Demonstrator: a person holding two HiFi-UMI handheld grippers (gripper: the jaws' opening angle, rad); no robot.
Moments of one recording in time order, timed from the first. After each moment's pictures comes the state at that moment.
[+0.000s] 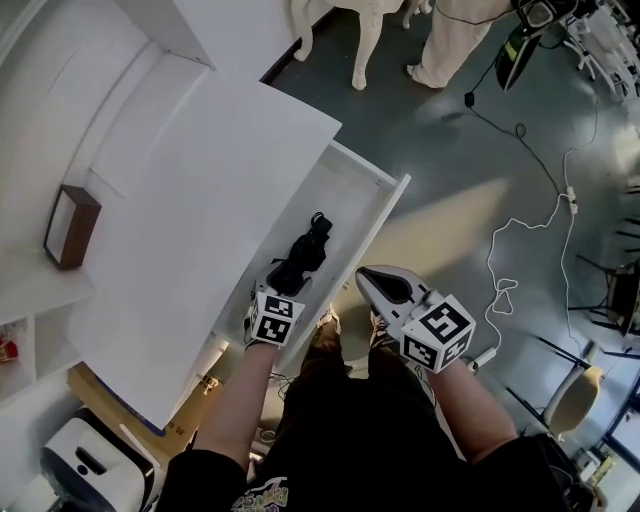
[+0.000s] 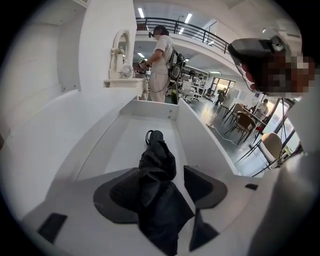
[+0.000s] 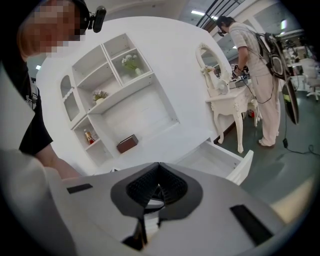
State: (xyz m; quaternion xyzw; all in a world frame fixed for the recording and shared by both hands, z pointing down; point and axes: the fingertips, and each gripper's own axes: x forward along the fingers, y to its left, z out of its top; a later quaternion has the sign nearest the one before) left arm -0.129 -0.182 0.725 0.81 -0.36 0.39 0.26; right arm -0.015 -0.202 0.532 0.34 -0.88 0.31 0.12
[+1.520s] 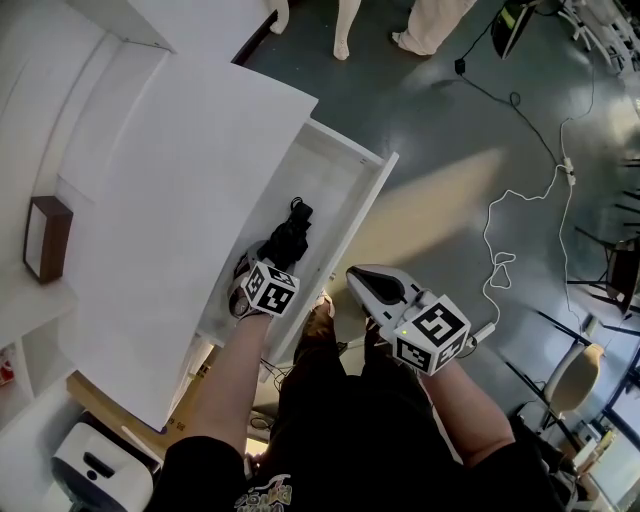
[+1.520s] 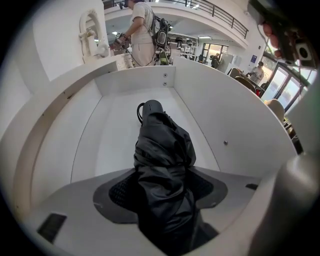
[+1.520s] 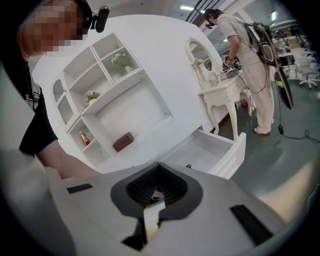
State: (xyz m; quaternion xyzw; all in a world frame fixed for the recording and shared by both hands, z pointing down) left arm -0.127 -0.199 0.798 0.76 -0.29 0.54 0.22; right arm 0.001 -0.194 0.570 0.35 -0.86 0.36 0.12
